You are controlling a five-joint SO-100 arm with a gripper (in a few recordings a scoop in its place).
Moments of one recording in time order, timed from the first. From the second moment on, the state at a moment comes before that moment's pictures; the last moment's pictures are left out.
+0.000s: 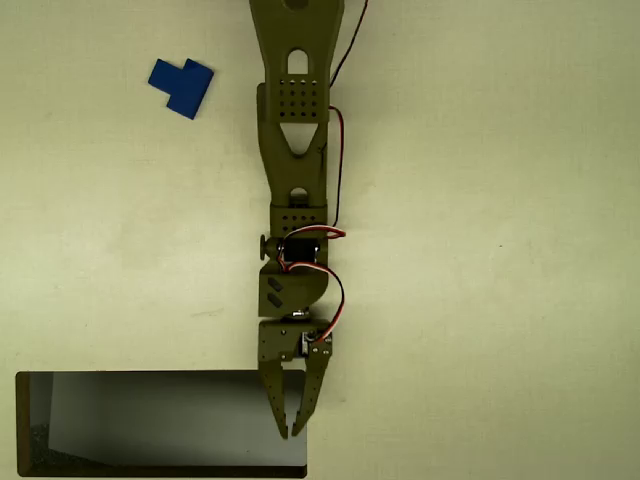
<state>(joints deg) -1.7 -9.0 3.7 -22.4 -87.1</state>
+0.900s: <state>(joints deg) 5.0 43.9 -9.0 90.8 -80.9</state>
